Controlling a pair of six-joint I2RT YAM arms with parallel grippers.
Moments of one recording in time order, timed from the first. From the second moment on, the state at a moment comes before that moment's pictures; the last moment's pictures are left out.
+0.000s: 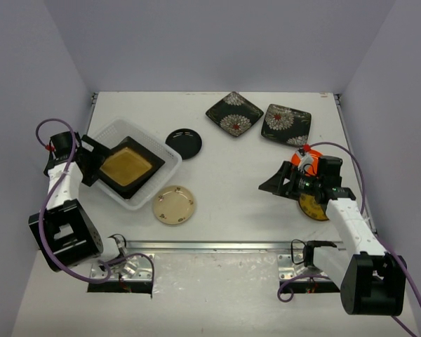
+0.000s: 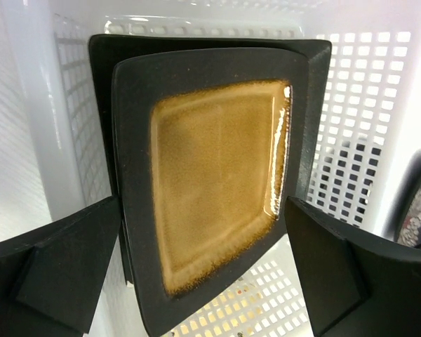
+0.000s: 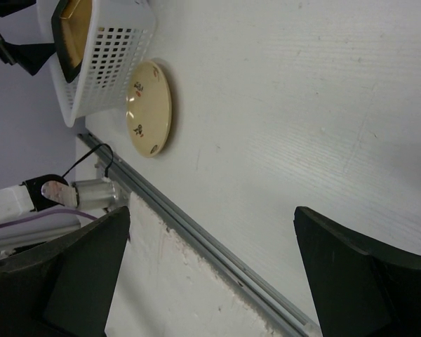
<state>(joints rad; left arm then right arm) 0.49 1.32 0.89 -0.49 0.16 -0.67 -0.06 1.00 0.48 -0.28 -0.85 0.39</state>
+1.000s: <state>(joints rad) 0.10 0.70 0.78 -0.48 0.16 -0.47 0.12 1.41 0.58 0.14 -0.40 0.90</state>
